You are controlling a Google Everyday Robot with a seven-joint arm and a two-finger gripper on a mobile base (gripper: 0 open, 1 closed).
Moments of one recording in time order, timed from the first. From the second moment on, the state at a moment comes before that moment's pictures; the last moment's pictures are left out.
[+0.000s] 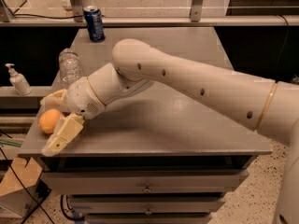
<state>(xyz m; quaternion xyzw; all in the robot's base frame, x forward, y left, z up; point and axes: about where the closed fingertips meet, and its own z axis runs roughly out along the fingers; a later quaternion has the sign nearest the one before) 0.437 0.242 0.845 -0.69 0.47 0.46 0.30</state>
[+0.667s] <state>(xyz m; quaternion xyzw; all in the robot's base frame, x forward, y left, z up) 0.465 0.227 0.840 -0.67 0.50 0.46 0.32</state>
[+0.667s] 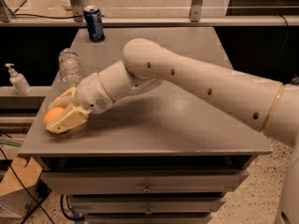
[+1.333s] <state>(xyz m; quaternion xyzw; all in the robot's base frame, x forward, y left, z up) 0.497 0.180 0.868 -0.64 0.52 0.44 0.36</state>
